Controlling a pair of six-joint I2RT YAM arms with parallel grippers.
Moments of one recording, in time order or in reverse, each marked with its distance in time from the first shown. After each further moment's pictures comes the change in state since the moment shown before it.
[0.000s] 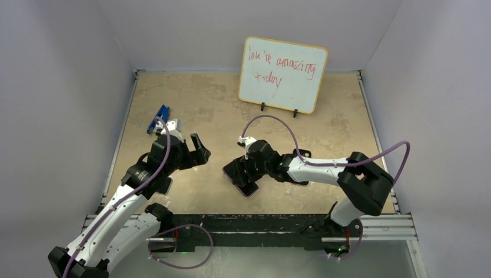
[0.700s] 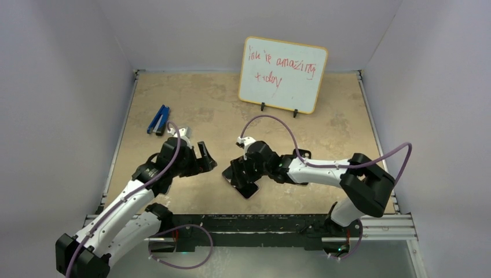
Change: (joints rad) left arm 0.001 0.064 -0.101 0.050 0.142 -0.062; right arm 0.022 0.016 0.011 -0.017 0.039 0.005
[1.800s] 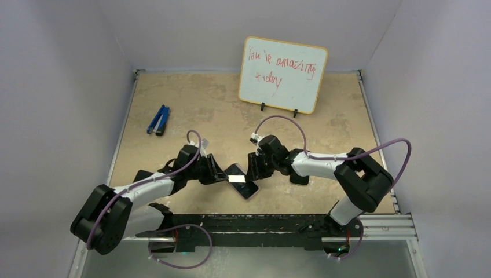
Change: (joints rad) left arm -0.008 0.372 -0.289 0.639 0.340 -0.176; right arm -0.159 0.029 -0.042 -0.044 -0.162 0.075
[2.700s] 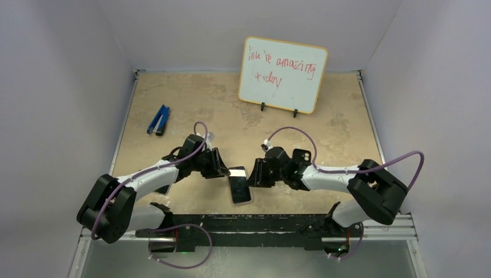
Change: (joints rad) left arm -0.001 0.134 0.185 -0.158 0.010 0.108; right arm 0.066 -0.142 -0.204 0.182 0.058 0.388
